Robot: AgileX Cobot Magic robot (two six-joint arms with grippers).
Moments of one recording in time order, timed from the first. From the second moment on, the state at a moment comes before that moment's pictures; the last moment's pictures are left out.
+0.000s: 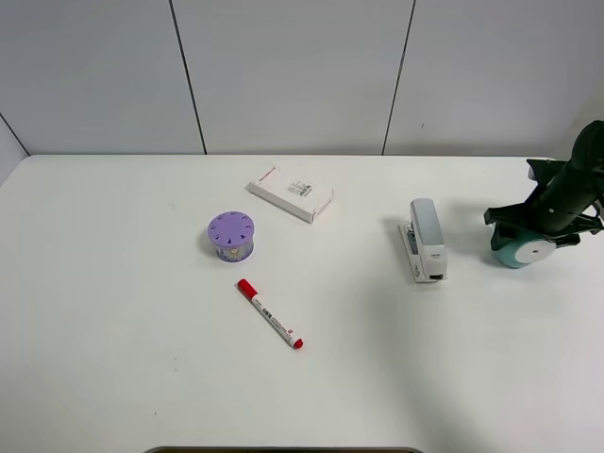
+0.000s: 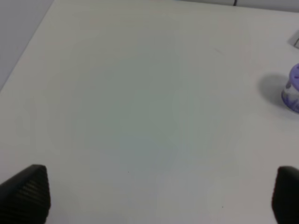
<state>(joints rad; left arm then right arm) -0.01 -0.01 -0.51 0.06 1.06 -0.07 -0.21 2.02 -1.17 0.05 0.59 -0.13</state>
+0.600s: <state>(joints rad) -0.01 -0.01 -0.51 0.06 1.06 -0.07 -0.20 1.82 -1.17 0.05 0.65 -0.11</state>
